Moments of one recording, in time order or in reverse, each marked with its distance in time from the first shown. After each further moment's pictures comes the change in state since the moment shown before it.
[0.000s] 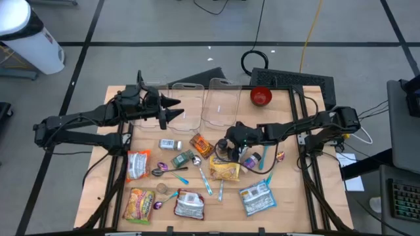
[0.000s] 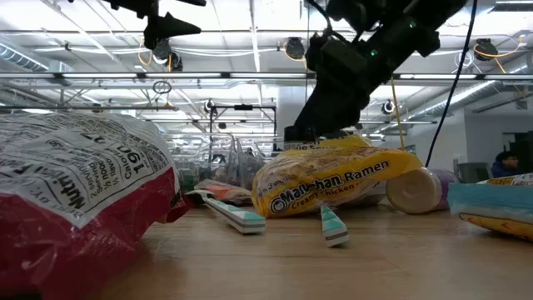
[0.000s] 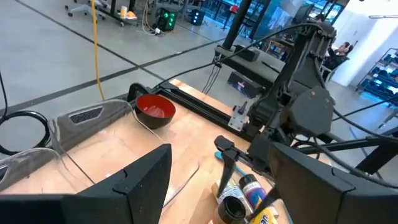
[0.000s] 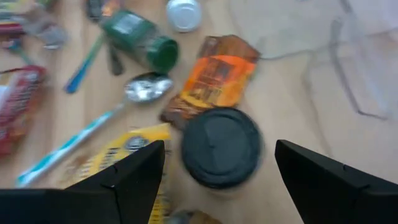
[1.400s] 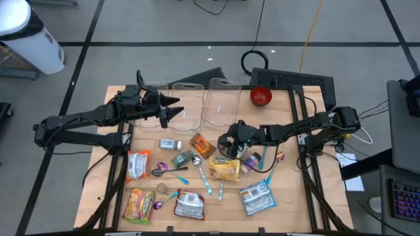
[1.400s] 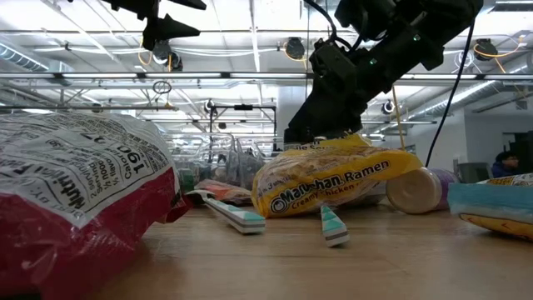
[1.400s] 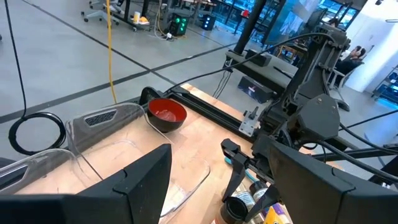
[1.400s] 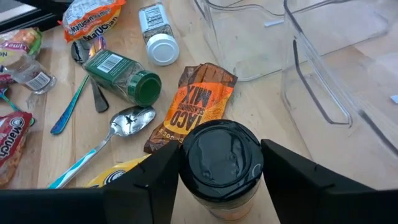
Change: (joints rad) left arm 0.000 0.000 0.000 0.002 -0.053 0.000; right arm -0.005 0.000 -0.092 0.209 0.056 0.076
